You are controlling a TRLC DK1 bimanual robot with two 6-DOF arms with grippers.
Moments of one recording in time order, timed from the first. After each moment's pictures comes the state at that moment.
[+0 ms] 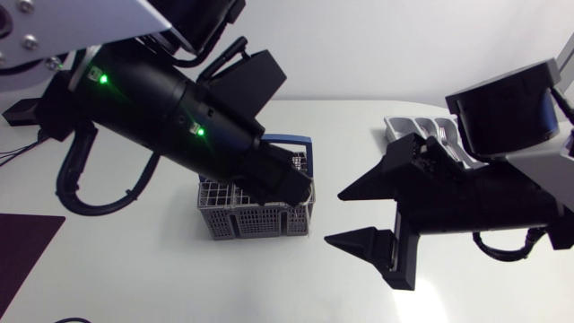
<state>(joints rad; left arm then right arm) -0.82 1.42 1.39 -0.89 0.40 -0.11 0.59 1.04 0.80 -0.54 -0.41 -0.43</state>
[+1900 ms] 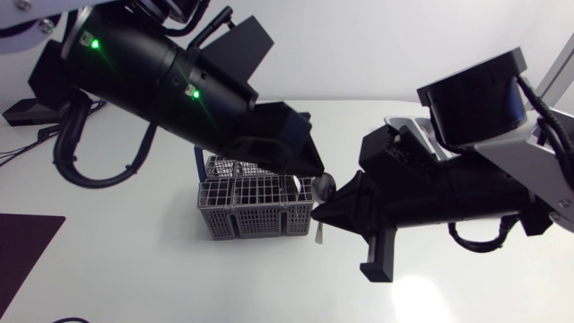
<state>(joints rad) -0.75 1.44 1.46 -0.88 0.41 -0.21 0.63 1.12 0.84 -0.49 -0.45 -0.37</state>
